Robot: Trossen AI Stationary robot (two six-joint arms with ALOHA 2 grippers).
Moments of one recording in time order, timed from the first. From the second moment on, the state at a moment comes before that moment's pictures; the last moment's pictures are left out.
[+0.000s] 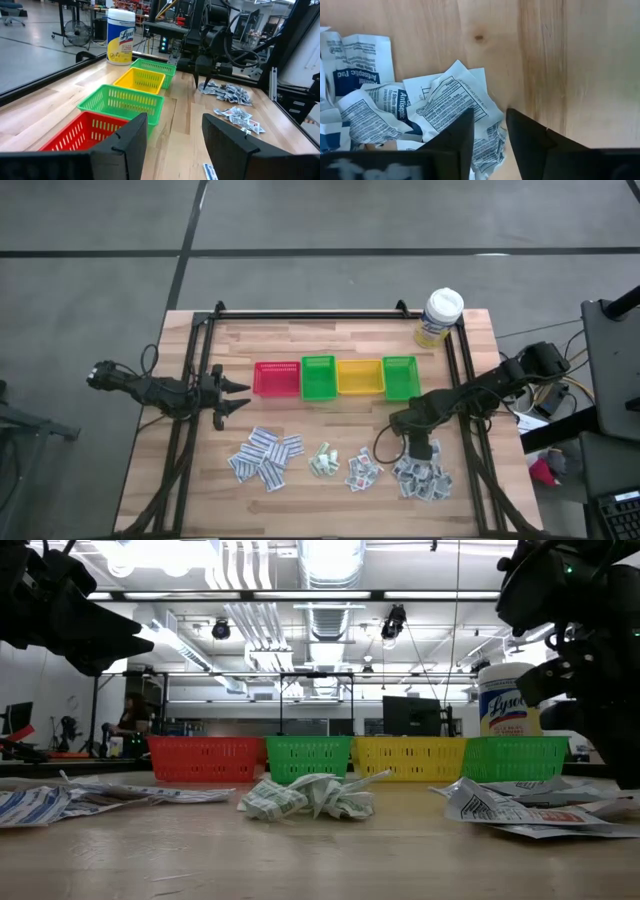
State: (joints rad) left arm -0.34 0.07 0.08 -0.17 -0.49 -0.23; right arm 0.28 1.43 0.63 -0.72 -0.12 0.45
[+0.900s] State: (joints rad) left arm -0.34 0.07 0.08 -0.17 -0.49 -0.23; right arm 0.28 1.40 0.63 -0.72 -0.15 0.45
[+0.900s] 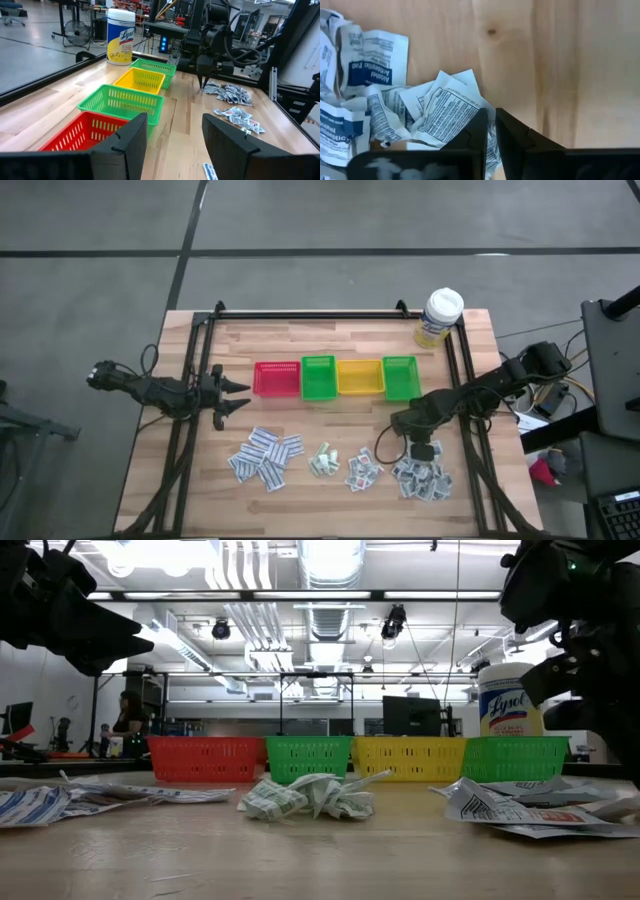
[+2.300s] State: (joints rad) left arm -0.34 0.07 0.08 -0.17 -0.49 -0.23; right arm 0.28 1.40 0.69 -0.72 -0.13 0.43
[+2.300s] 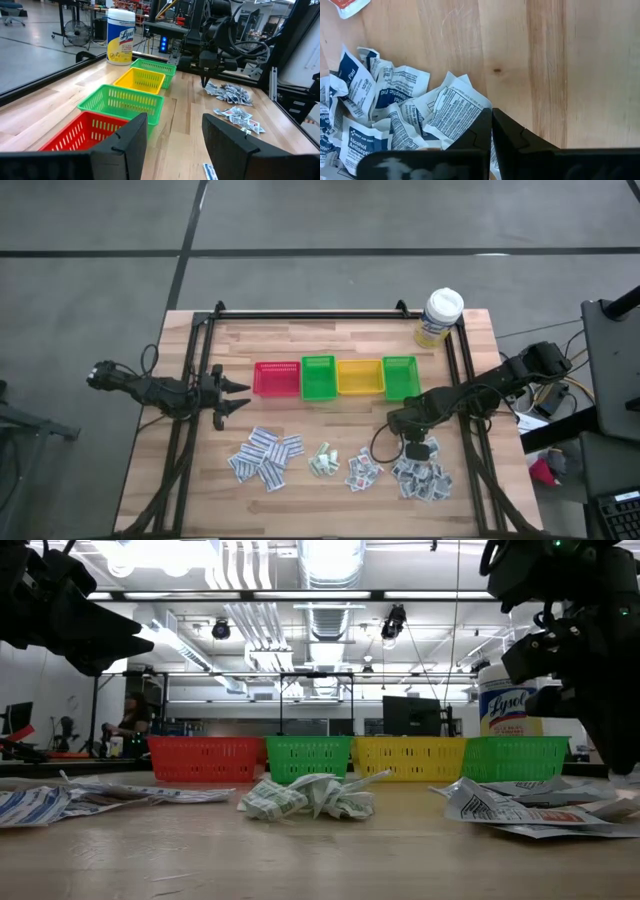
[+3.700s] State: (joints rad) left arm -0.34 0.07 0.08 -0.17 -0.49 -0.23; right arm 0.28 1.42 0.66 -0.65 -0.14 0.40
